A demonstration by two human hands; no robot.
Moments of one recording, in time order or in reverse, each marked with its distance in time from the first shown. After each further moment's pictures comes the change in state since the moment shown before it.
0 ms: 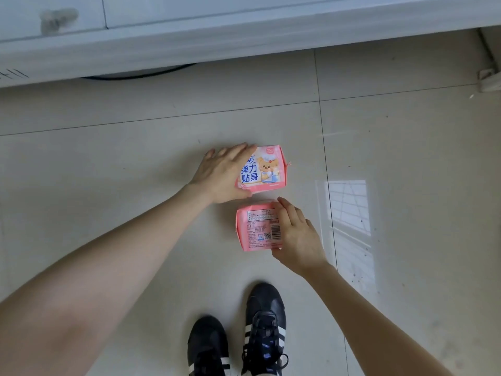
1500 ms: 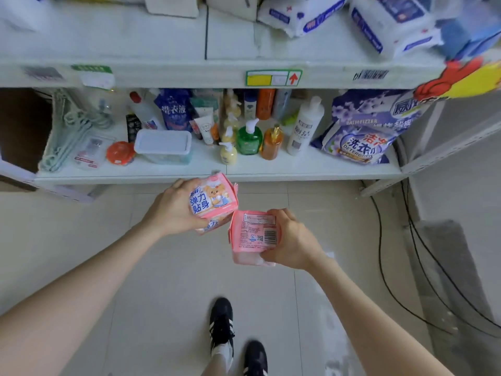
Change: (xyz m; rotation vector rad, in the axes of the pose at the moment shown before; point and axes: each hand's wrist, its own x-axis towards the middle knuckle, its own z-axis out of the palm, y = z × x) left_hand -0.398 0.101 -0.381 -0.358 0.366 -0.350; right_hand -0.236 -0.263 -0.396 0.172 0.028 -0.049
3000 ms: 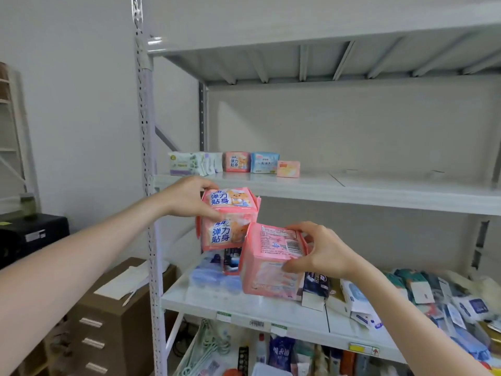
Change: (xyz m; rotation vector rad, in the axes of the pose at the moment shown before) left_hand -0.398 0.063 -0.621 0.087 0.663 0.227; right_hand -0.260 -0.537 -0.253 -0.045 0.362 -0.788
